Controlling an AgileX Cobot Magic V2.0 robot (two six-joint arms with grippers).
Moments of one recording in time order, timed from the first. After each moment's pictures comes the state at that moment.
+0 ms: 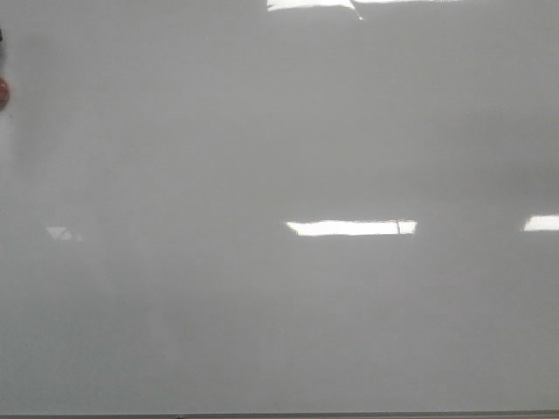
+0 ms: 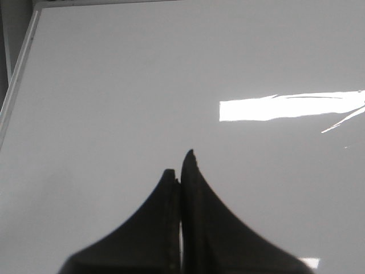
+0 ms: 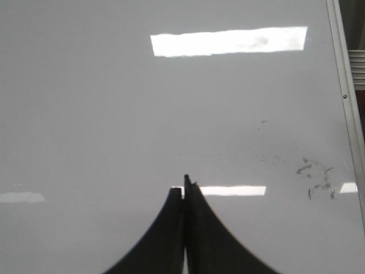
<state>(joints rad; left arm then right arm) 0.02 0.06 -0.44 -0.01 0.17 0.05 0.00 0.06 -0.42 0.00 0.32 0.07</state>
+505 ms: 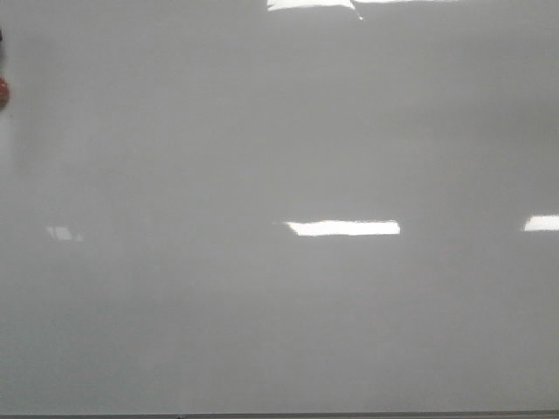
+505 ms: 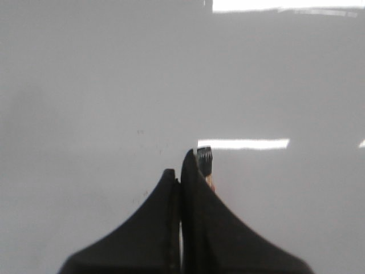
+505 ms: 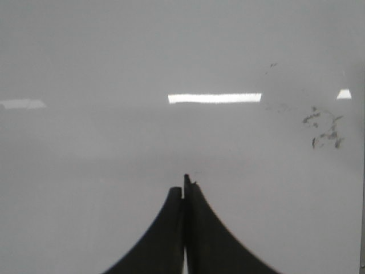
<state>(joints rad) 0.02 0.39 -0.74 -0.07 0.58 0.05 0.00 0.41 -0.69 0.00 0.58 0.07</state>
